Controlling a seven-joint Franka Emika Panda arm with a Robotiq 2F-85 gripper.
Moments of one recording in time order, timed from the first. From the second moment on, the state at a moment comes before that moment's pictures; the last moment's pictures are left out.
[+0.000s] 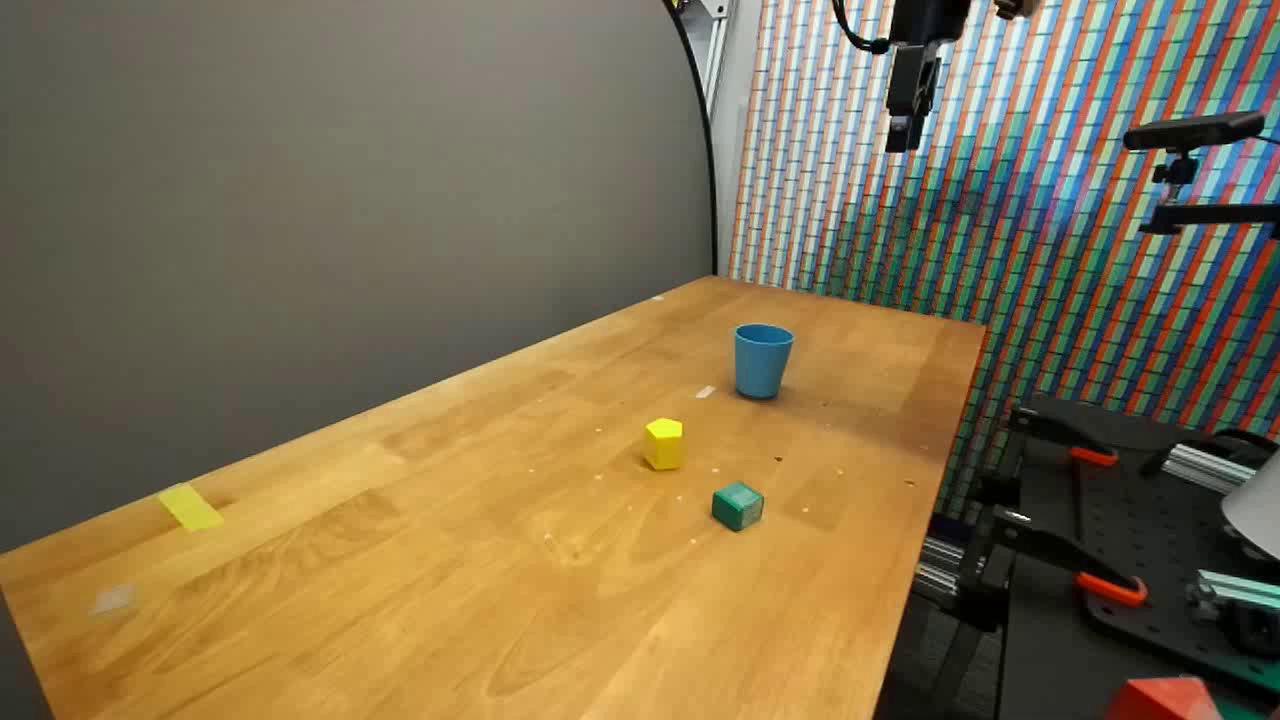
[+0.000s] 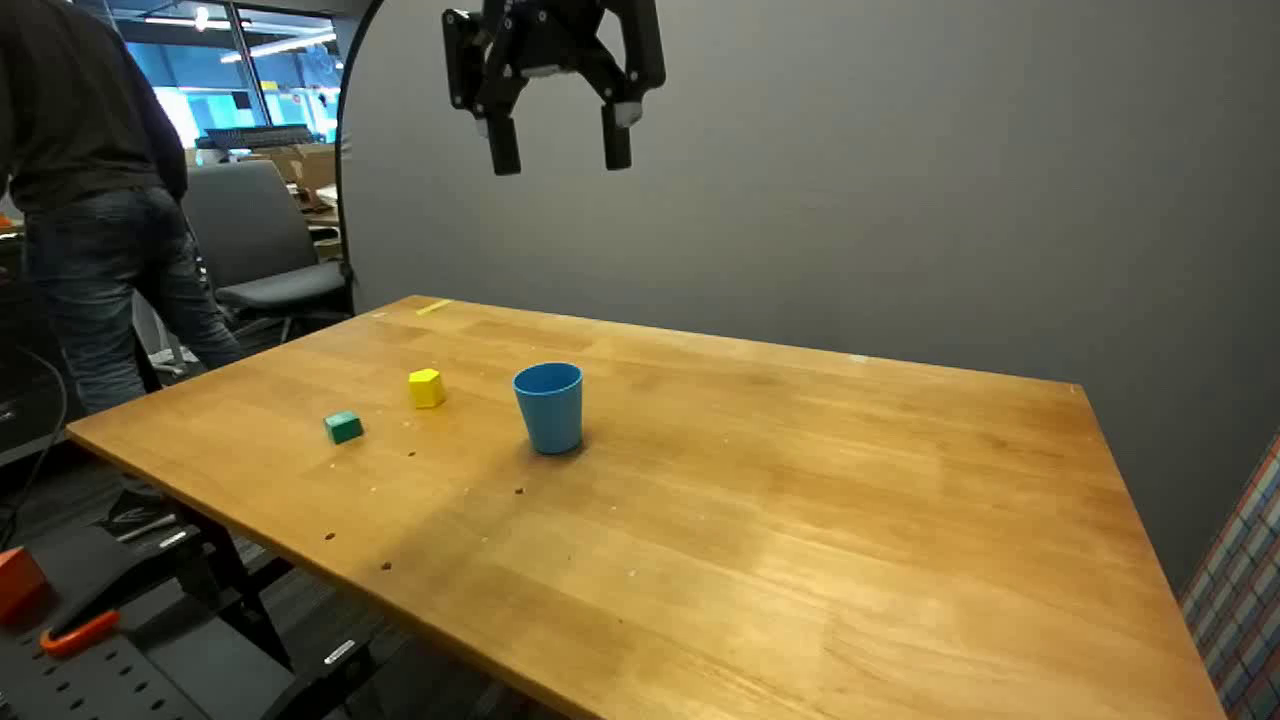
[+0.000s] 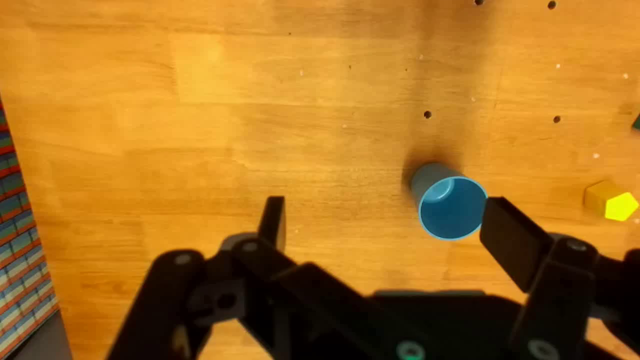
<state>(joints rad) -0.10 -0.30 -0.21 -2.38 -0.12 2.09 -0.33</state>
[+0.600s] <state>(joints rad) -0.10 -0.30 -0.21 -2.36 -0.12 2.09 -0.33</state>
